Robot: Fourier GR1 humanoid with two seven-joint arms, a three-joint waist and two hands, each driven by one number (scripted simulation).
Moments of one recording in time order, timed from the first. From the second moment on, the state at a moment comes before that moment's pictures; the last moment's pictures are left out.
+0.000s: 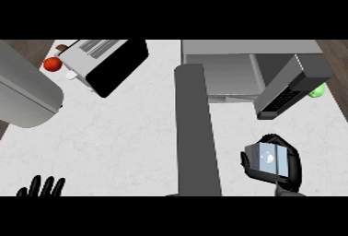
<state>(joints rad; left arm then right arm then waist) 0.70 0.05 -0.11 -2.02 0.26 -0.30 -0.48 -0.02 -0.04 -0.11 -1.14 0.04 -0.13 -0.80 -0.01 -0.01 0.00</state>
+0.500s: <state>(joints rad) 0.72 0.04 -0.09 -2.02 0.27 -0.30 -0.50 0.11 -0.01 0.04 -1.47 -0.11 -0.06 -0.62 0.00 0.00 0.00</state>
